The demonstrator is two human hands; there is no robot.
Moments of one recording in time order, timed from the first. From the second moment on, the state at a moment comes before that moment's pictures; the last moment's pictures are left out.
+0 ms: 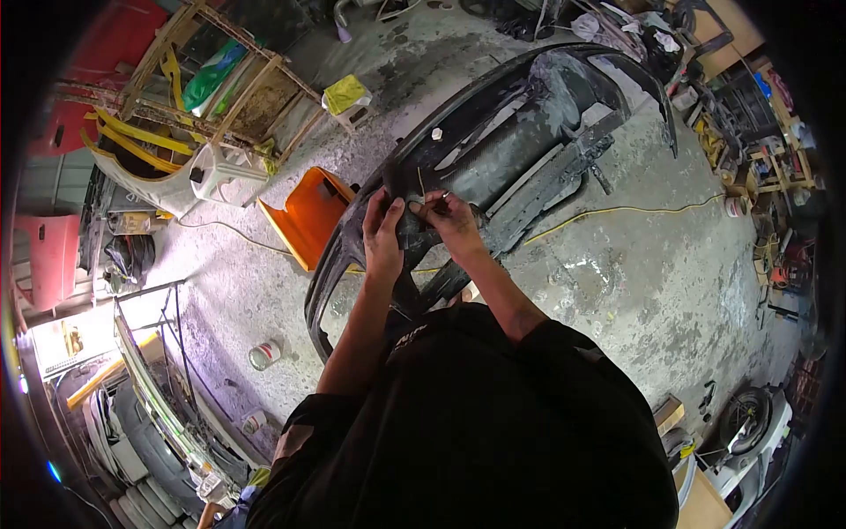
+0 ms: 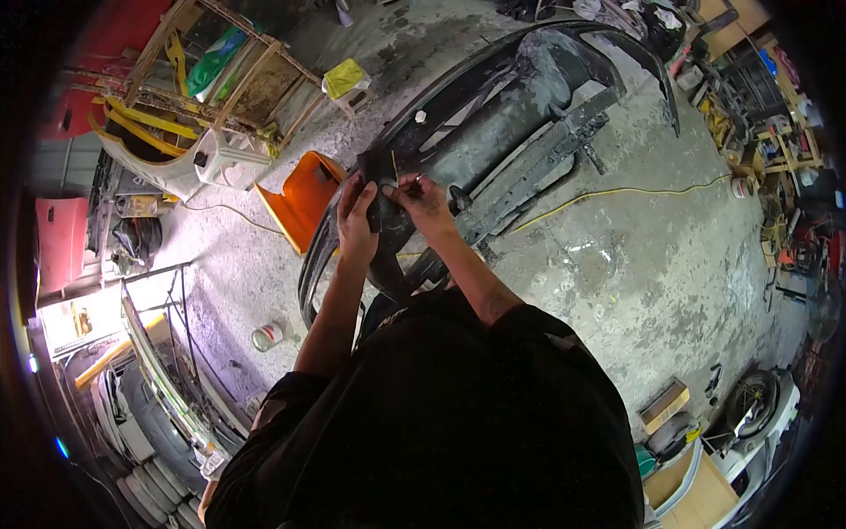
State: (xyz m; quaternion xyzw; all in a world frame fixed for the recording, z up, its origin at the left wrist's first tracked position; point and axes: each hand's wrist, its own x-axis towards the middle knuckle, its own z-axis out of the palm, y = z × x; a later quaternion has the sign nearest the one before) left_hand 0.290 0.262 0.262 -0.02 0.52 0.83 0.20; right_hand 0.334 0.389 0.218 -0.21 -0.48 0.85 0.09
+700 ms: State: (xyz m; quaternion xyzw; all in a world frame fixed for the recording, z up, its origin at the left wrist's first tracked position) left_hand 0.368 0.159 0.238 -0.06 0.37 0.87 0.31; right_hand 0.445 0.314 0.247 -0.21 -0.51 0.83 0.09
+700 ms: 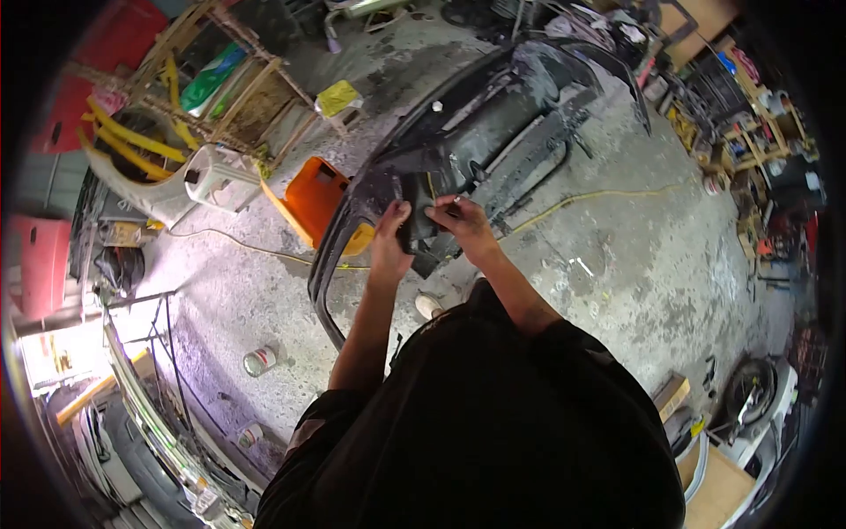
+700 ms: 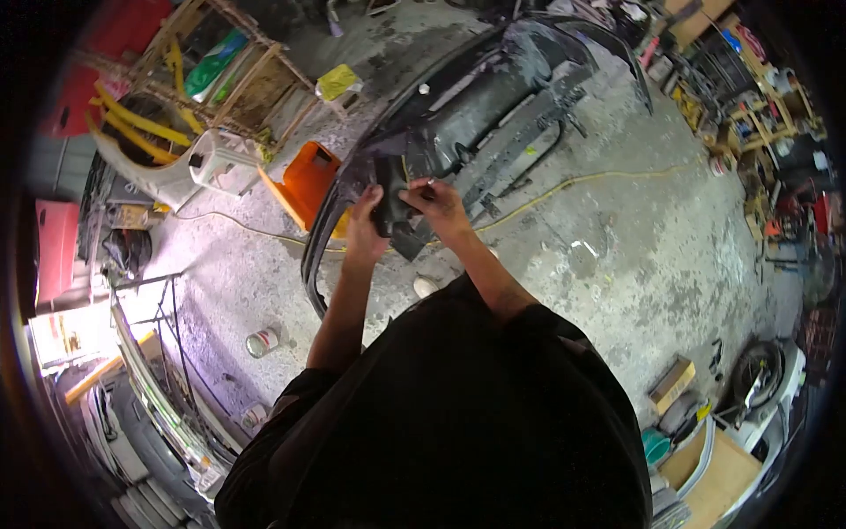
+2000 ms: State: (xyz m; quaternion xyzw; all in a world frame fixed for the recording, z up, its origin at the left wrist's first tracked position) left_hand 0.371 0.344 0.252 -0.07 0.58 0.76 0.28; right_hand 0.504 0.642 0.184 -0.19 -0.57 0.80 0.01
